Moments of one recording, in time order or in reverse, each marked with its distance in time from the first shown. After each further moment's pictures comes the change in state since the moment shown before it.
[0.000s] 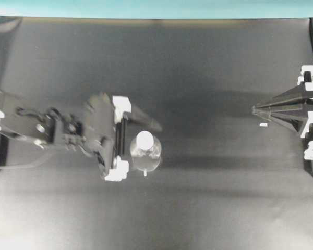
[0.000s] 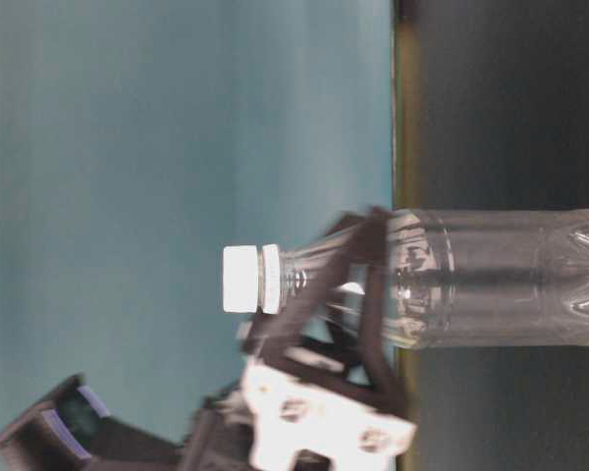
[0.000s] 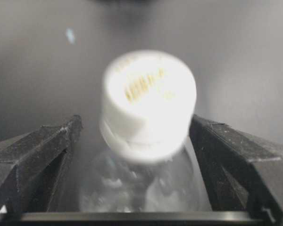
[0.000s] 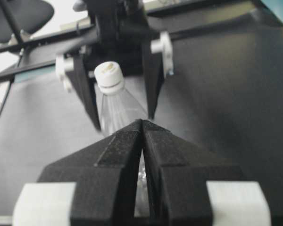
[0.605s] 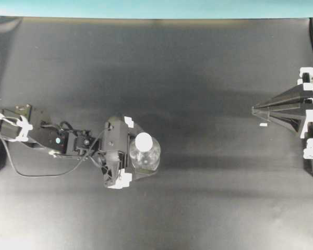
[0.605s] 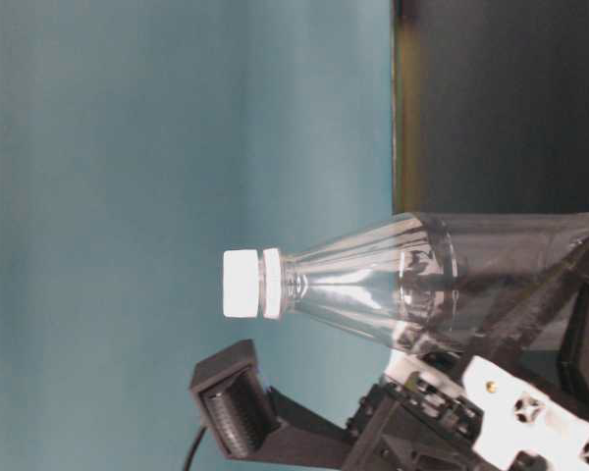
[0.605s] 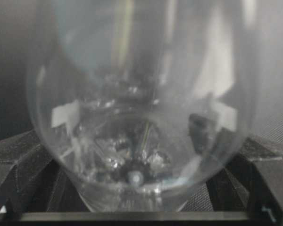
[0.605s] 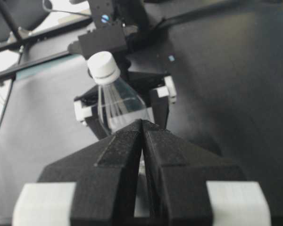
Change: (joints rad) left arm -0.012 0.196 0.005 0.002 -0.002 -0.017; right arm -0.005 0.003 0.000 0.006 0.037 0.040
